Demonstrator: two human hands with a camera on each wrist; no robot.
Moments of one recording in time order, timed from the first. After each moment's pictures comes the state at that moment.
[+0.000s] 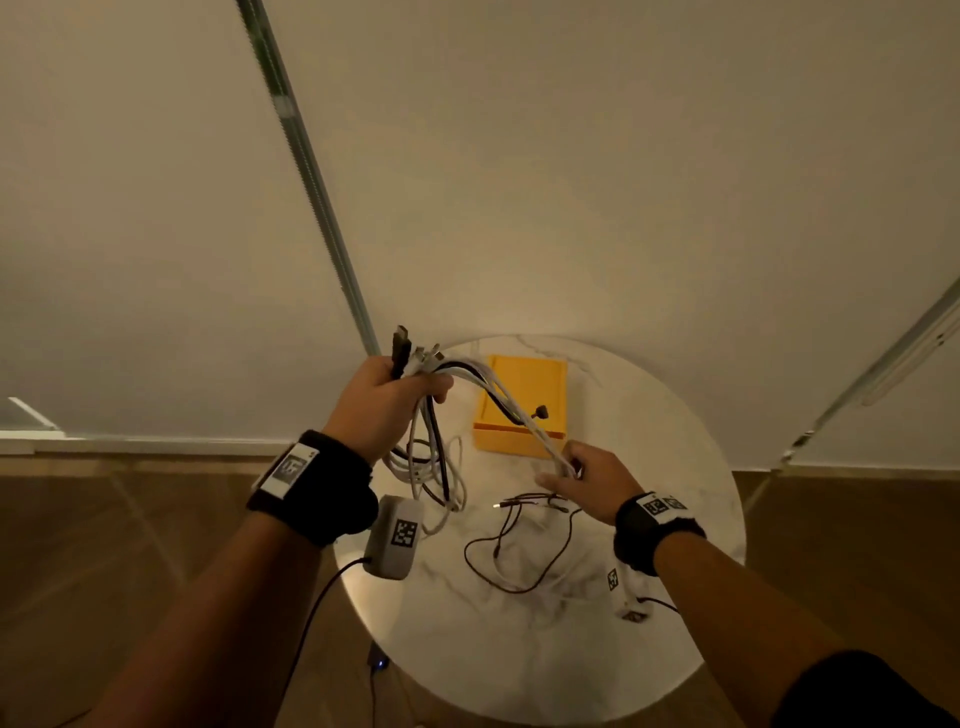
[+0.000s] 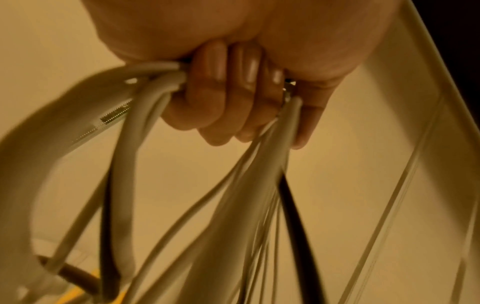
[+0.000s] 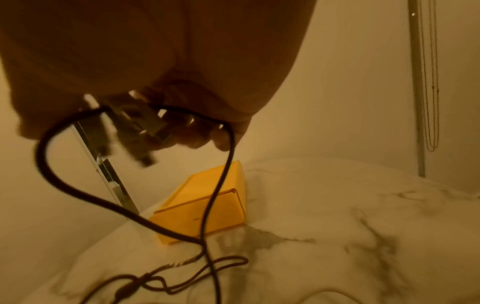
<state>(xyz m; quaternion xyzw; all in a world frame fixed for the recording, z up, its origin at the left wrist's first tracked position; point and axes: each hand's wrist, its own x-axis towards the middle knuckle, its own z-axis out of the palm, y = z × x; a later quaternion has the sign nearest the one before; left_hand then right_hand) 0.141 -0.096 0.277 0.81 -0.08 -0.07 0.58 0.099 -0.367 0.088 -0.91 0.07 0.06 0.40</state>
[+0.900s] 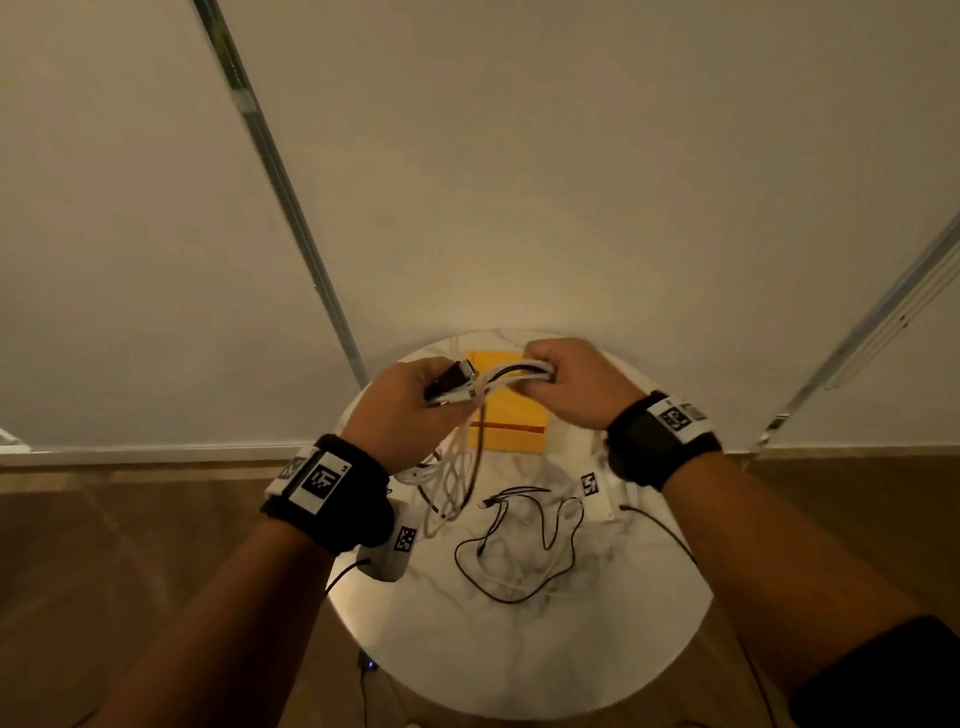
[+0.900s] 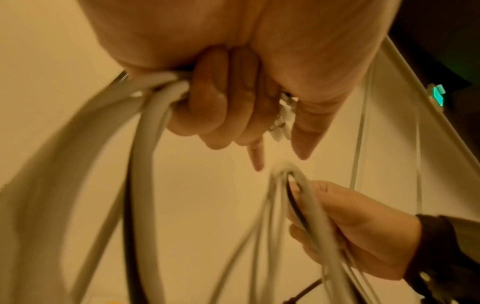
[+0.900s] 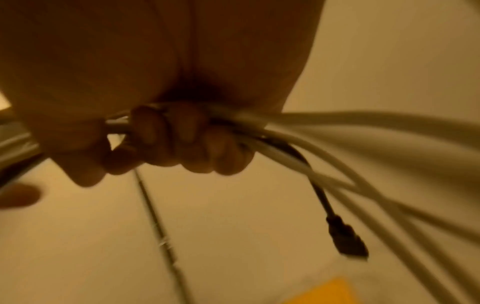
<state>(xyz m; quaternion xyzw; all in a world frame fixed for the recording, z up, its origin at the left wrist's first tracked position) 0.139 -0.128 0.268 0.88 -0.24 -0.05 0.42 0.129 -0.365 0.242 -0.92 -0.08 -0.04 0.37</state>
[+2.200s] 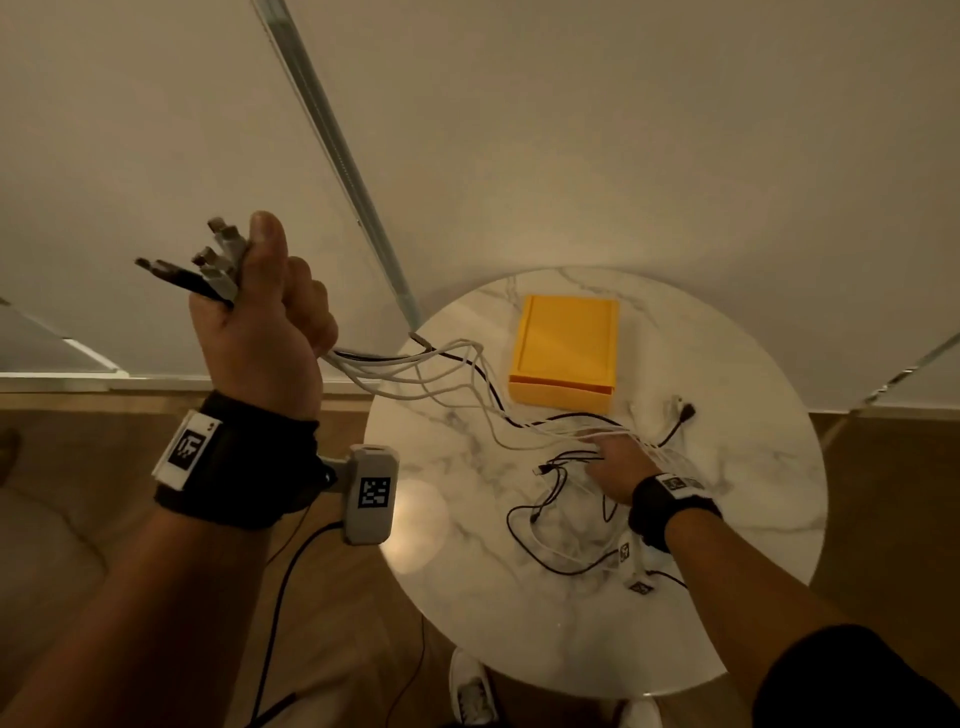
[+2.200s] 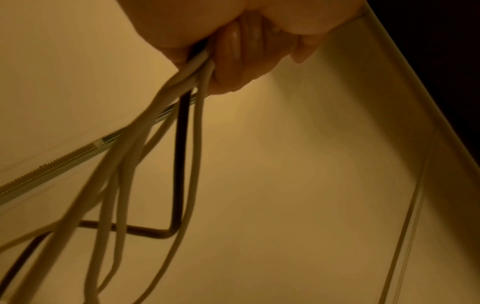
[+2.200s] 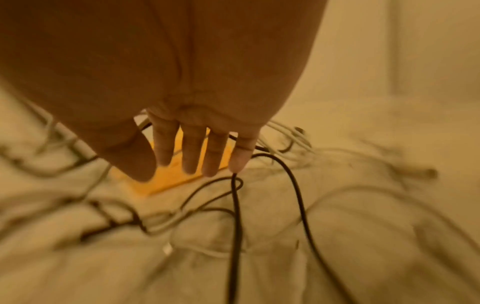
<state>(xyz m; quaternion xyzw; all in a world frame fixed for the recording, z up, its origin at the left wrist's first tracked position) 0.176 -0.067 0.301 0.63 -0.06 0.16 0.76 0.141 -0.357 0.004 -0.91 0.12 0.19 0.34</state>
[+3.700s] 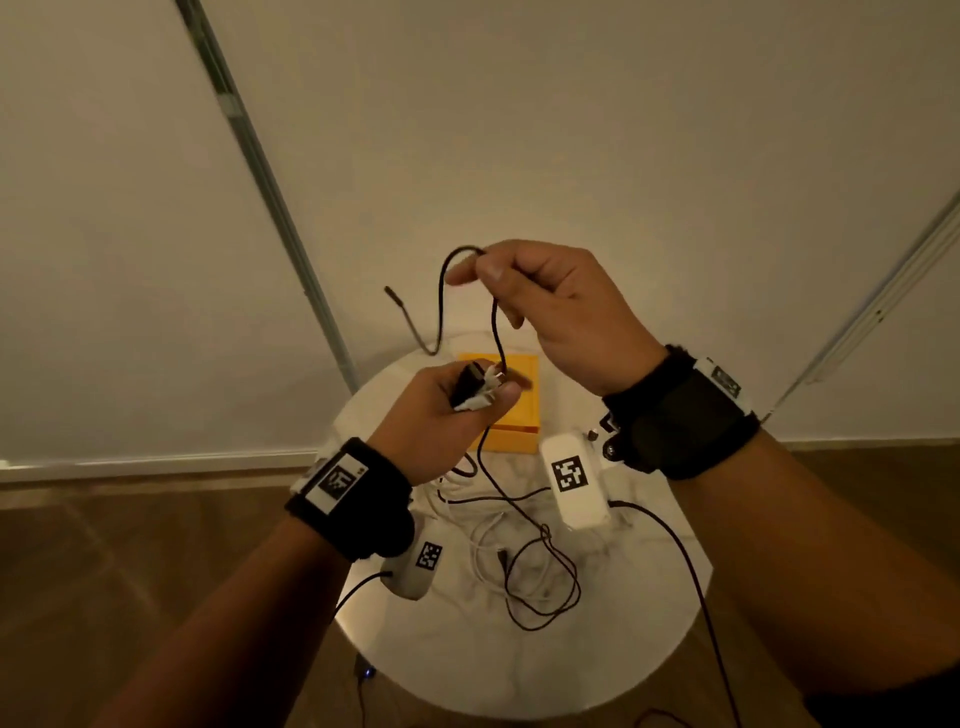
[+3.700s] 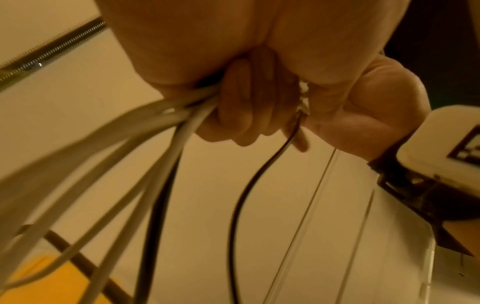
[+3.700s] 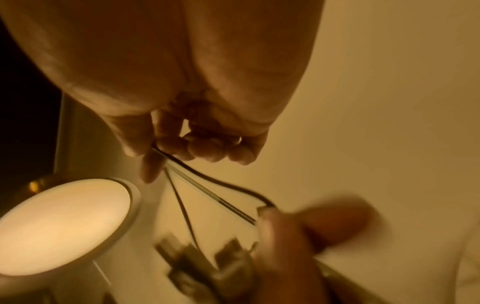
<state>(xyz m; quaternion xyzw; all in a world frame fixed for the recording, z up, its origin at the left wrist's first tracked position) 0.125 -0.147 0.268 0.77 -0.31 -0.09 0.54 0.097 -0.317 0.351 -0.77 -0.19 -0.15 0.59</state>
